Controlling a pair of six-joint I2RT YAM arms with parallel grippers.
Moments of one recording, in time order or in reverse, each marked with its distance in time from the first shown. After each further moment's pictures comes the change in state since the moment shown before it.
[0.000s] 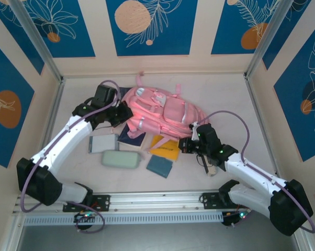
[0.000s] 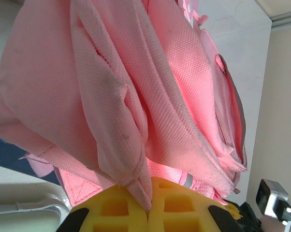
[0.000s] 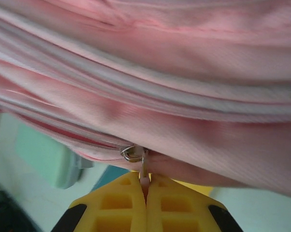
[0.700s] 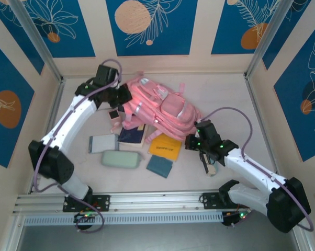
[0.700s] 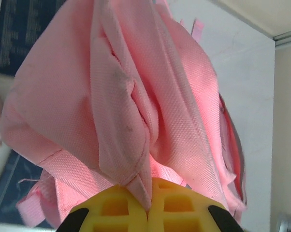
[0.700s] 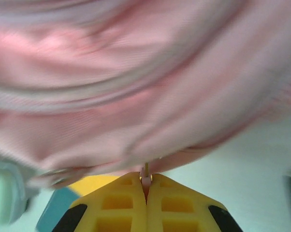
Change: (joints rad) left arm 0.062 0.268 0.402 -0.130 -0.049 0.180; right arm 0.016 0.057 0.090 -0.116 0.121 -0.044
